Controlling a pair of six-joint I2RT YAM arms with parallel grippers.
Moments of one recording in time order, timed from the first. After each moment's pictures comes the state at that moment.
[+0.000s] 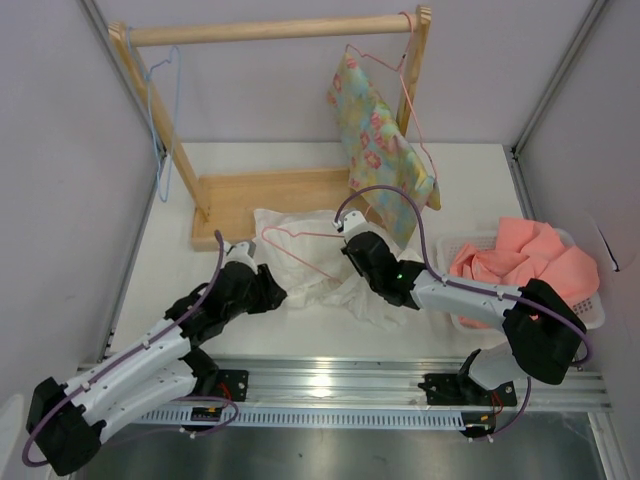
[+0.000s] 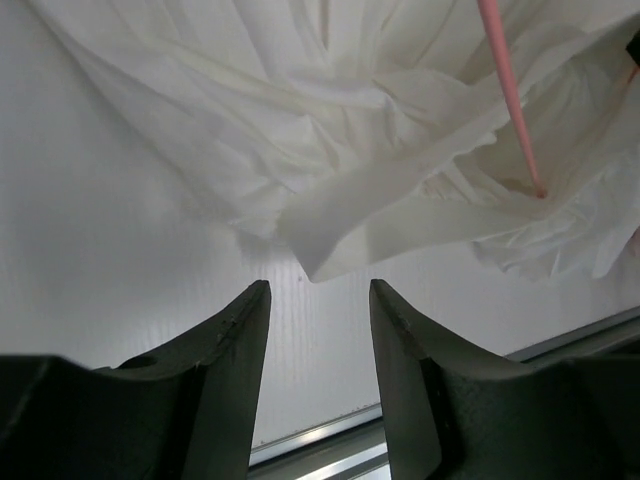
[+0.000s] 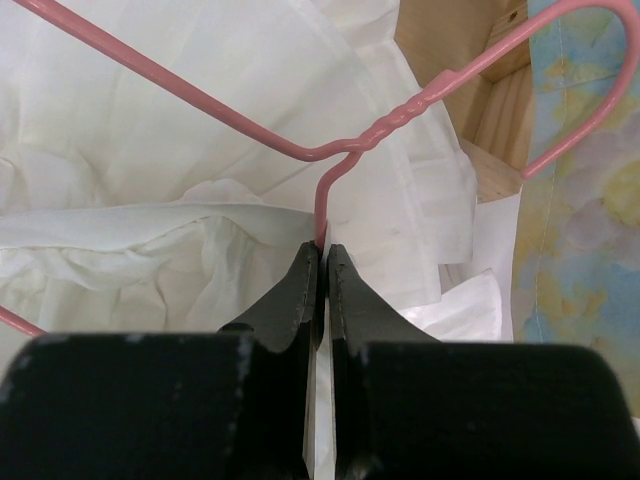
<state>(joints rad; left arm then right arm) -0.66 0.72 0.46 -0.42 -0.13 -0.76 0.91 1.45 0.85 0.00 0.53 -0.01</state>
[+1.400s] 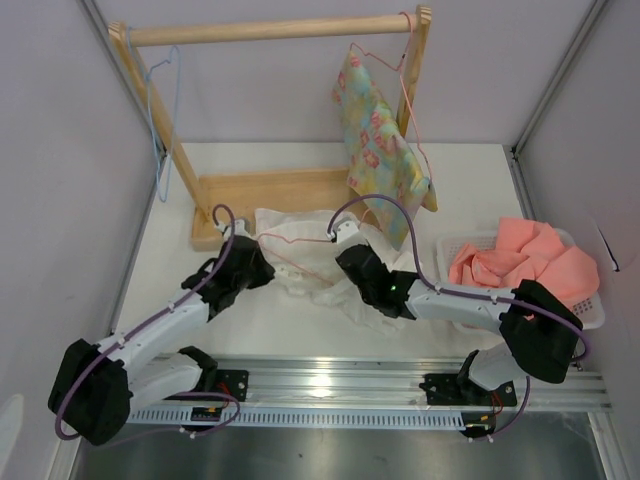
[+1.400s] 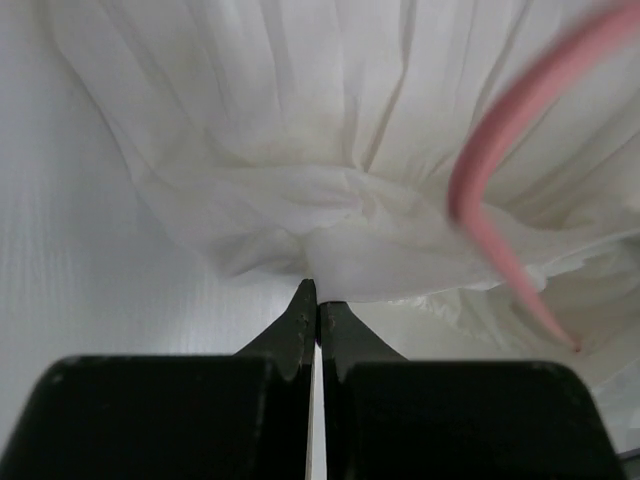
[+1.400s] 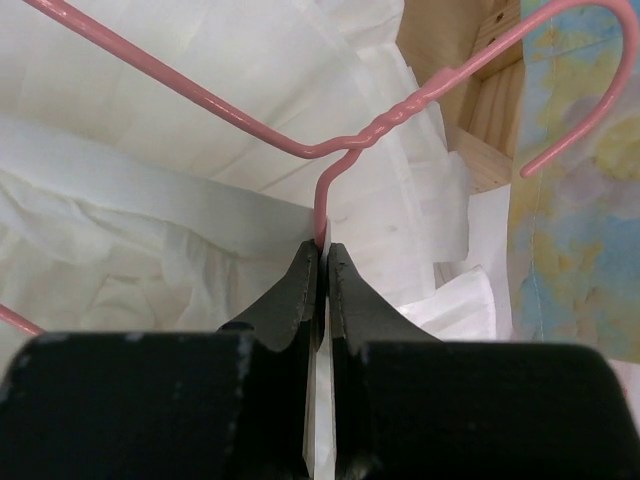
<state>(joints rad) -0.56 1.04 0.52 -0.21 -0.20 -0.74 0.98 1.46 0.82 0.04 0.65 0.00</state>
